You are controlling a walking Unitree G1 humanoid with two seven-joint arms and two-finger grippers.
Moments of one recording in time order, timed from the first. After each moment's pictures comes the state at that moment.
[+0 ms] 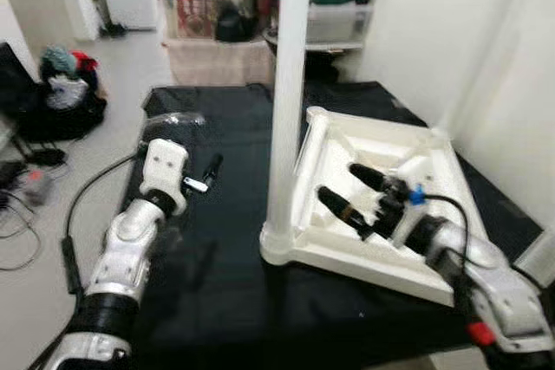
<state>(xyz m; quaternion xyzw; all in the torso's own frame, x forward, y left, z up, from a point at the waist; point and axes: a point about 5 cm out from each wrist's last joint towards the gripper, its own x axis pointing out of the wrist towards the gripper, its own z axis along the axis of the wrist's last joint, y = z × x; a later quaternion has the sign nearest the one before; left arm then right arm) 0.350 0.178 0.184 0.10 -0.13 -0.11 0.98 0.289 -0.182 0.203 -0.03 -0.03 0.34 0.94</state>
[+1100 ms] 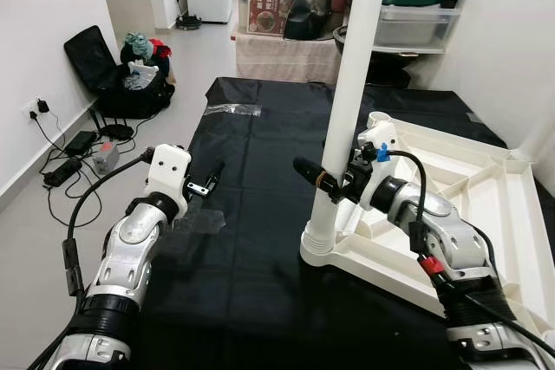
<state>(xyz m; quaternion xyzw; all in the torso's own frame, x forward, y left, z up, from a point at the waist) 0.347 0.177 0.175 0.10 -0.11 -0.10 0.98 0.347 -0.154 0.213 0.00 -0.03 0.35 0.94</state>
